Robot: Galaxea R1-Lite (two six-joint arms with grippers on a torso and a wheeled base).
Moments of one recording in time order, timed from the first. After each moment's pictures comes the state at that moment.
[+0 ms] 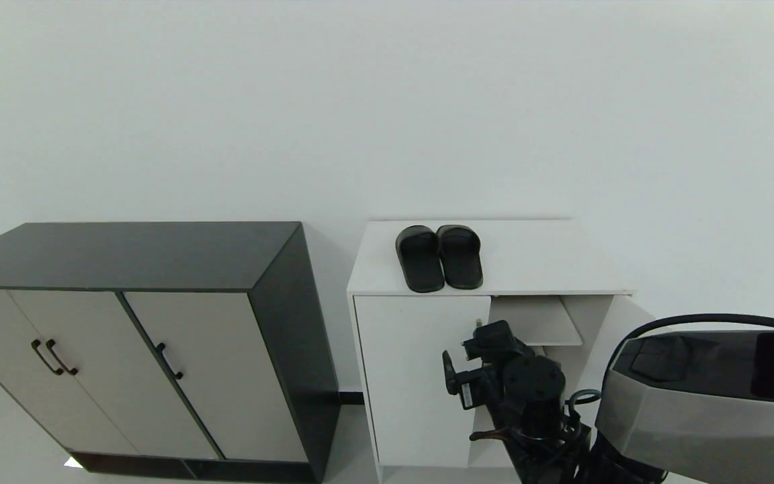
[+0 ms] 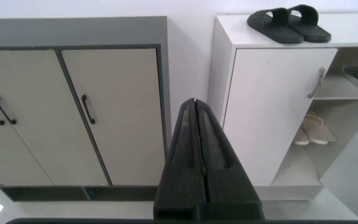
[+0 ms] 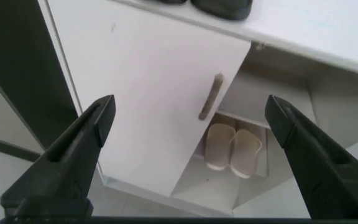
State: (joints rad) left arm 0.00 0.00 0.00 0.00 0.03 0.01; right arm 0.81 2.29 -0.69 -1.48 -0.62 -0.07
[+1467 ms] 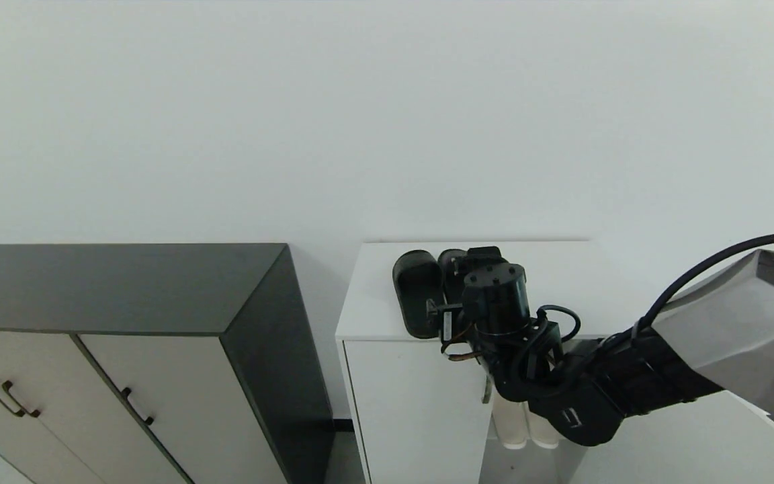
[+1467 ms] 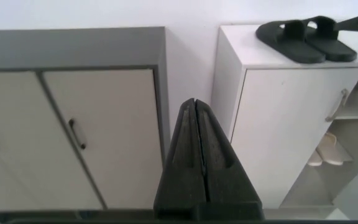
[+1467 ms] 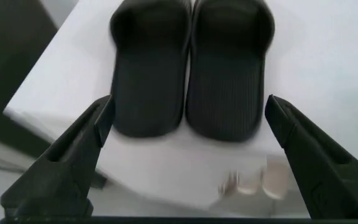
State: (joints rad) left arm 0.00 0.00 0.00 0.00 0.02 0.01; right arm 0.78 2.13 -1.11 -0.74 -0.59 0.22
